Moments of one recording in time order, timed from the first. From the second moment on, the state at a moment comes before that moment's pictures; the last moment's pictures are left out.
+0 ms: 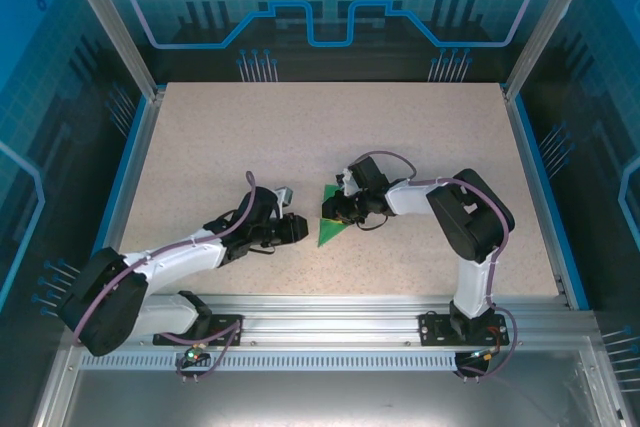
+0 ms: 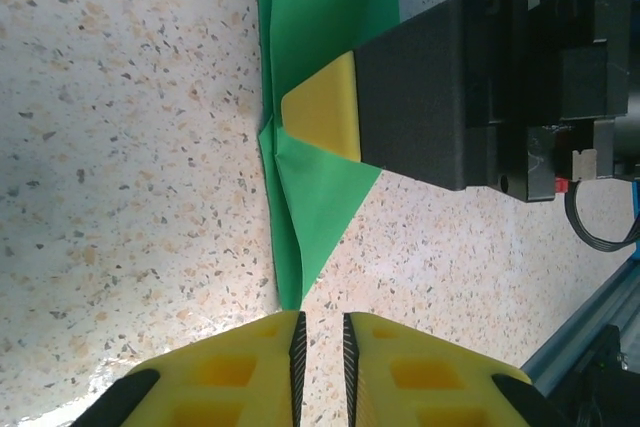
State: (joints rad) left arm -0.60 1.25 0.50 0.00 0.29 -0.80; right arm 0.58 1.91 0.95 -0.01 -0.58 0.75
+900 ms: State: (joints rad) left arm -0.62 1.66 0.62 0.17 0.47 -0.79; right arm 0.57 1.91 0.93 0.02 -0.59 0.77
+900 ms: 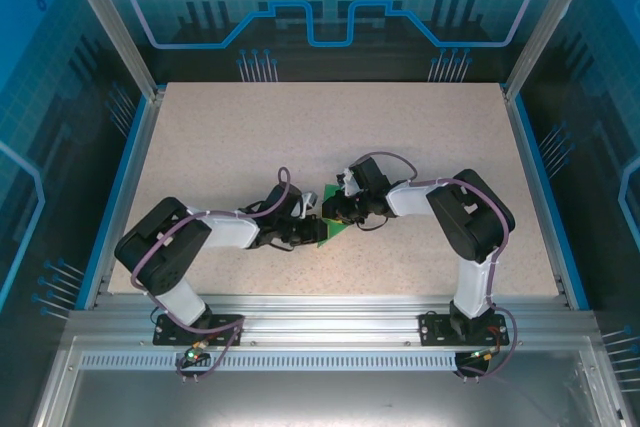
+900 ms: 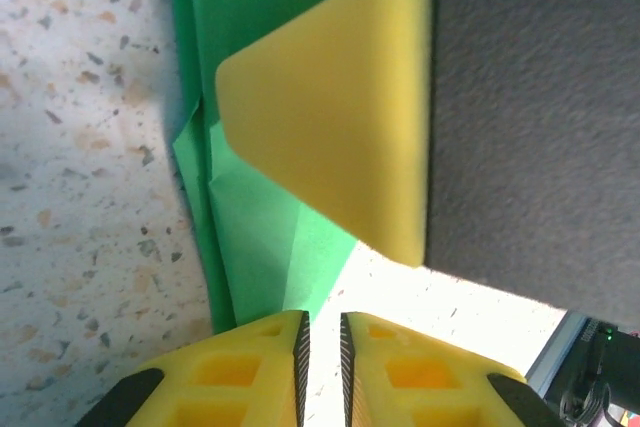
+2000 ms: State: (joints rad) left arm -0.64 1.38 0.59 -0.16 0.49 -0.67; right arm 0.57 1.91 0.94 0.02 -0.59 0.77
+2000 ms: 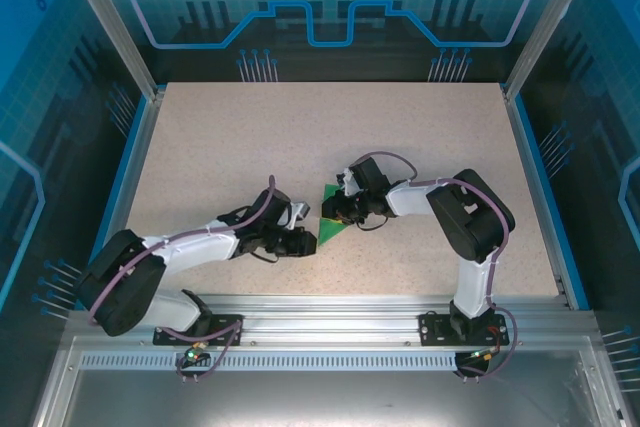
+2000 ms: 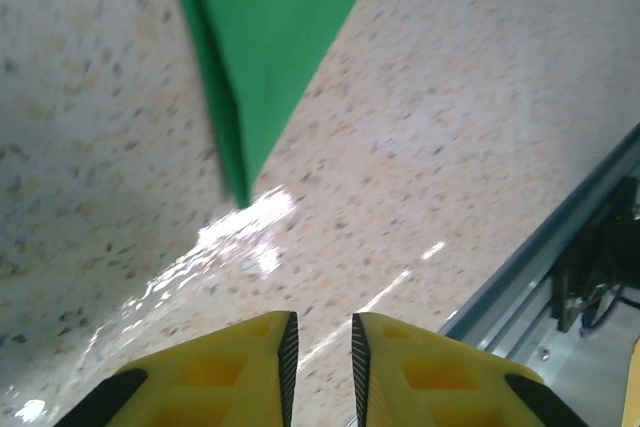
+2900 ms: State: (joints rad) left arm -0.63 1.70 0.65 0.16 0.46 -0.69; right arm 0.57 1.91 0.94 0.01 -0.59 0.77
